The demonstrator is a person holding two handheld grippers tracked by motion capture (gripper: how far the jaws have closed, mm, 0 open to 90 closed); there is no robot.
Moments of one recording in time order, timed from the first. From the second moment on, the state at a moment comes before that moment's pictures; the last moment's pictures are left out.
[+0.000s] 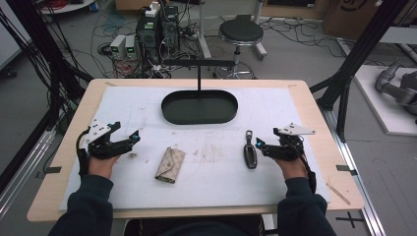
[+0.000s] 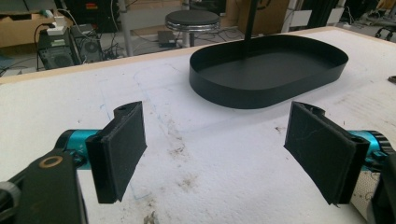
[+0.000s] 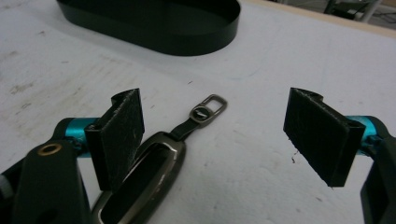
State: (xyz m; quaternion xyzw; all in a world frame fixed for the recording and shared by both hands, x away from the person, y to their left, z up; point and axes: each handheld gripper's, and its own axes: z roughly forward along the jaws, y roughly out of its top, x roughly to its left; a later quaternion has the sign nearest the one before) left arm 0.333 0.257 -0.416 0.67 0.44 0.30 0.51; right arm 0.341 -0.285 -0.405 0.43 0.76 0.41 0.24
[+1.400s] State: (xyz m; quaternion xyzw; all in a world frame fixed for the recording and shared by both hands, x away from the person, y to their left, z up) left arm 0.335 0.258 -0.419 0.68 0.45 0.30 0.50; right arm 0.355 -0.269 -0.431 0.42 0.83 0.33 0.16
